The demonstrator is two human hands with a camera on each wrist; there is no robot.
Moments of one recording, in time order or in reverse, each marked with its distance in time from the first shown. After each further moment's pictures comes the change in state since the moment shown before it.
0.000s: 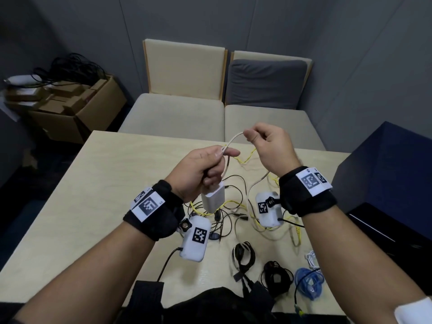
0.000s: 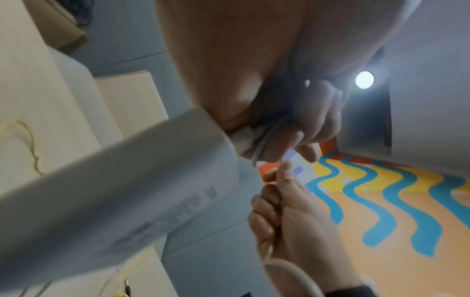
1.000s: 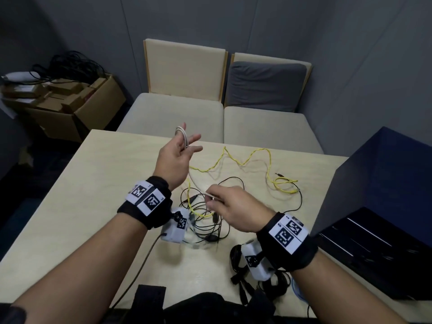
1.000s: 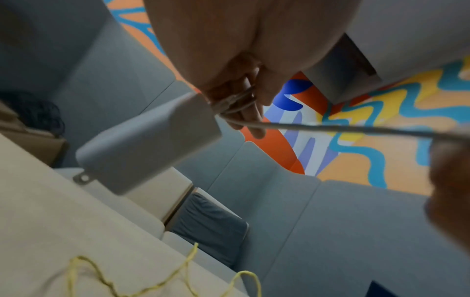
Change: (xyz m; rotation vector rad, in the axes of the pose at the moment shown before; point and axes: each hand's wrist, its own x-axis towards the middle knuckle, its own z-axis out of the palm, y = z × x) left_hand 0.024 -0.018 -0.050 0.432 0.485 0.205; right_hand -0.078 0.000 0.056 -0.124 -0.652 -0.128
